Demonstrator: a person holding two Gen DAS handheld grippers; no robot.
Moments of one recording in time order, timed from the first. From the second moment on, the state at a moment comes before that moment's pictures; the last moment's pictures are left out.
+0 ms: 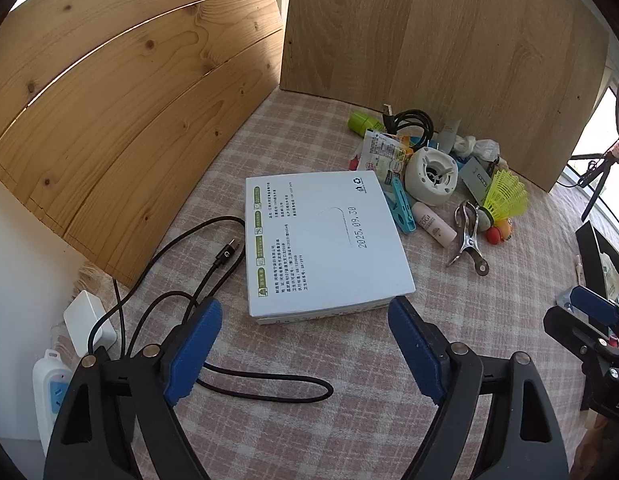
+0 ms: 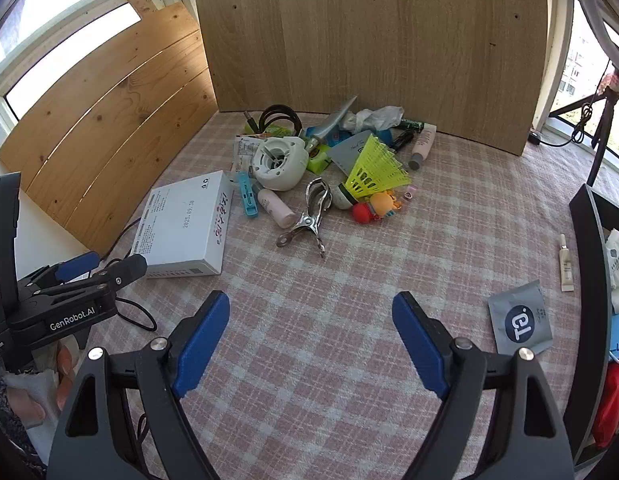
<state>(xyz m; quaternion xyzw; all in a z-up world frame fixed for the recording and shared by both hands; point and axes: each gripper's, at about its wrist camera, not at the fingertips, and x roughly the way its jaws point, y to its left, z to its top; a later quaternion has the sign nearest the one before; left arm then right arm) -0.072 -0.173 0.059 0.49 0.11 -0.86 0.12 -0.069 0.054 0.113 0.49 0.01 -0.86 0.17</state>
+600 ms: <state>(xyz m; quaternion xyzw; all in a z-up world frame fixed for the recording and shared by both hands) -0.091 -0.216 0.030 0.54 0.26 -0.79 0.09 -0.149 -0.047 0.065 0.59 -0.01 -0.77 0.24</state>
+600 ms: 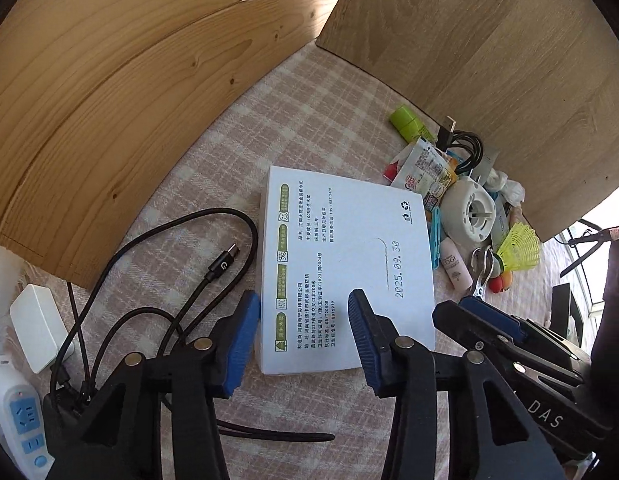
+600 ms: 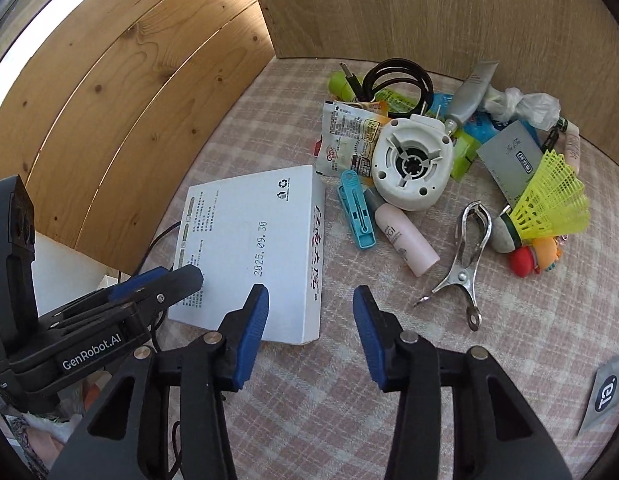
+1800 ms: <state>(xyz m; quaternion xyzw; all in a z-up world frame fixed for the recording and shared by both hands) -0.038 -0.068 0.163 0.50 0.22 -0.84 0.04 -0.125 0.079 0.126 0.53 -0.08 -0.81 0.24</state>
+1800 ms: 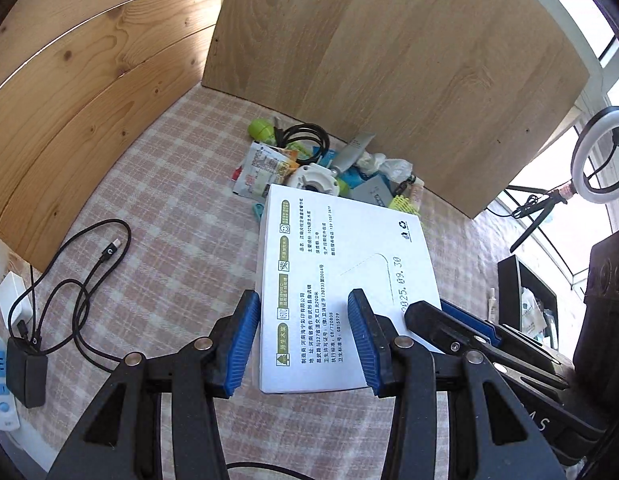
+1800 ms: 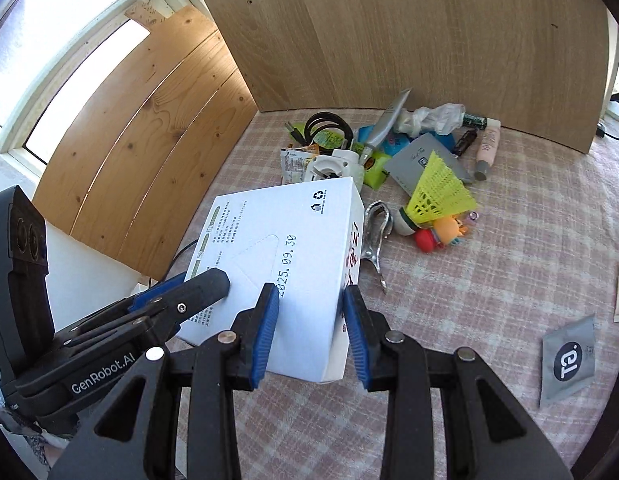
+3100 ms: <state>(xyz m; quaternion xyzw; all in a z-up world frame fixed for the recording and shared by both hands) -0.149 0.345 0.176 0.51 0.07 -0.83 -0.22 -0.041 0.522 0.187 0.46 -0.16 -0.87 -0.05</state>
